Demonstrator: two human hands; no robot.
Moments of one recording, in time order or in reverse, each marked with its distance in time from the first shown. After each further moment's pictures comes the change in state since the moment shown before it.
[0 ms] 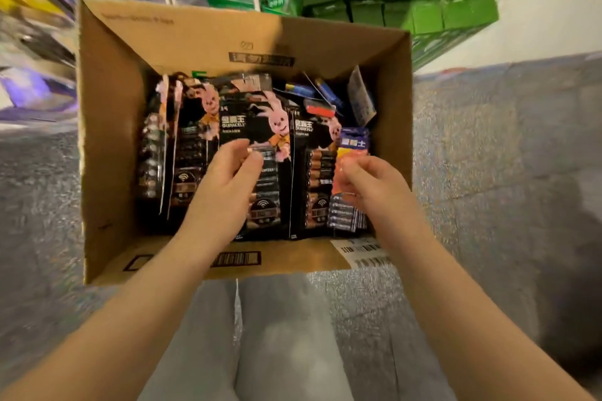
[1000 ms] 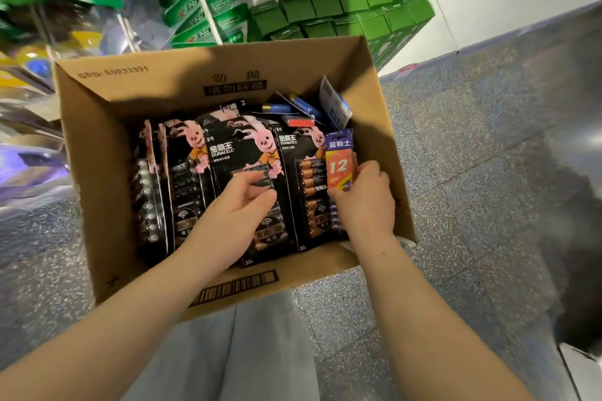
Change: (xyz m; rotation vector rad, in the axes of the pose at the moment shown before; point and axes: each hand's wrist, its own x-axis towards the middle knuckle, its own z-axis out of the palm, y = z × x) left_hand 0.006 0.002 -0.020 0.319 -0.317 0.130; right_hand 0.015 0.033 0.037 -0.495 0.474 0.056
